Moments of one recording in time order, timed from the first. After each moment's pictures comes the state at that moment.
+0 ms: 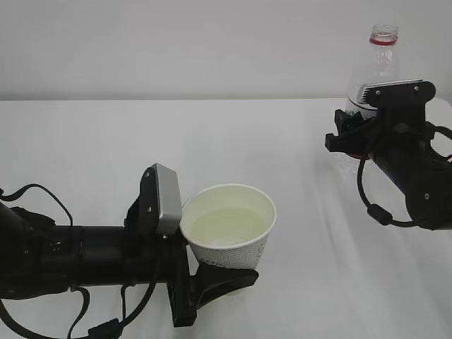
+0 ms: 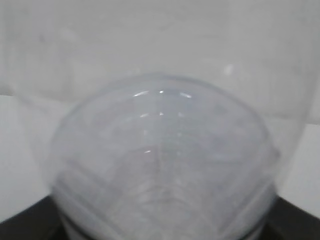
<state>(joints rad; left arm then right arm) -0.56 2.00 -0.64 0.87 -1.11 -0.23 0.24 1.98 -0.77 0.24 -0.96 -0.20</state>
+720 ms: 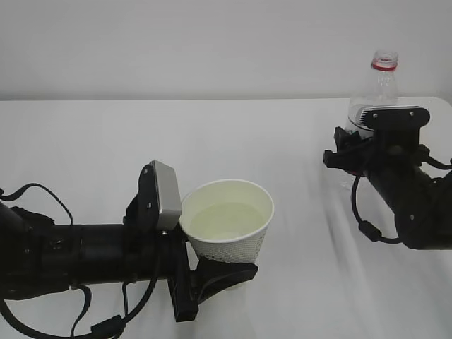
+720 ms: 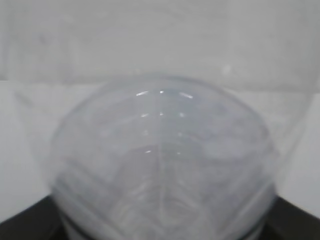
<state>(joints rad) -0.56 2.00 -0.64 0.84 -1.11 -0.23 0.24 2.11 -0.77 0.26 -1.08 -0.13</state>
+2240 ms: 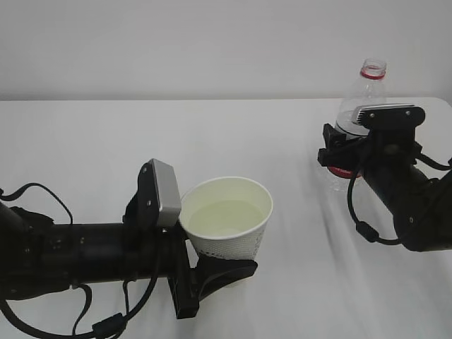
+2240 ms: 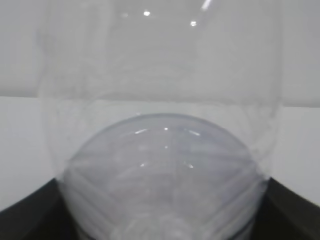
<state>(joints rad) -0.56 2.00 -0.64 0.82 -1.11 -0.23 0.24 2.12 -0.78 0.19 -1.12 -0.08</state>
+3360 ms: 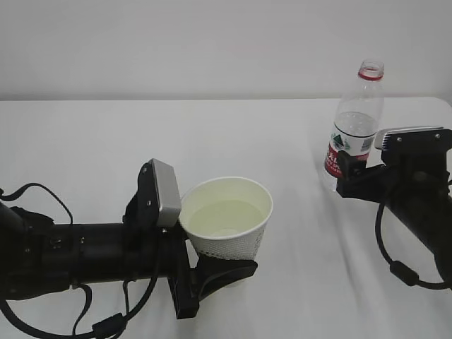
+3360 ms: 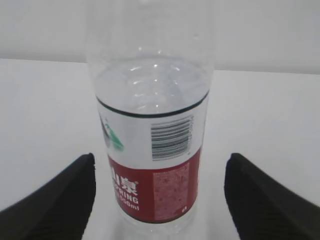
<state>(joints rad) -0.56 2.00 -0.64 0.82 -1.11 -0.23 0.24 1.98 -0.52 0.14 -1.14 -0.06</state>
